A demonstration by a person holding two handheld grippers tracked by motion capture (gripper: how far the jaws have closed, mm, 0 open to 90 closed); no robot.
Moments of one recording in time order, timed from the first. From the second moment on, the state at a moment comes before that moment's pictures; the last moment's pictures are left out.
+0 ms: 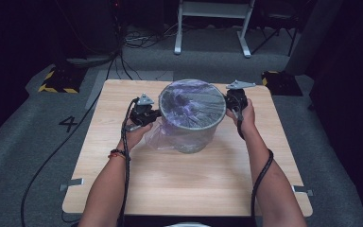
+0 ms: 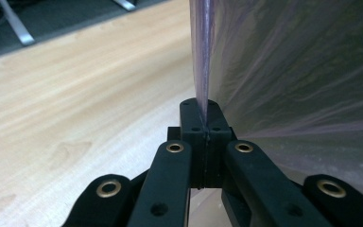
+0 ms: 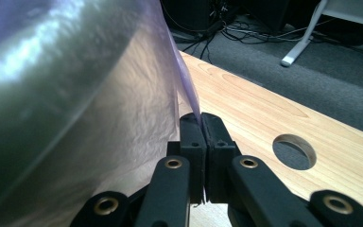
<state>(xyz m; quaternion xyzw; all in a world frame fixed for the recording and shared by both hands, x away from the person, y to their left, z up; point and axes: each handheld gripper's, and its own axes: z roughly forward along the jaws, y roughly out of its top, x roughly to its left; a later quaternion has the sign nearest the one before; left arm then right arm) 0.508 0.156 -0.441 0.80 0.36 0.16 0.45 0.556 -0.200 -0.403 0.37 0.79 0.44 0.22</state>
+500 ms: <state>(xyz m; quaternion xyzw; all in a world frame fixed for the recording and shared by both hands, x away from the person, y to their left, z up) 0.510 0.145 -0.452 0.84 0.35 0.12 0.40 0.563 -0.209 -0.405 0.38 0.79 0.43 0.20</state>
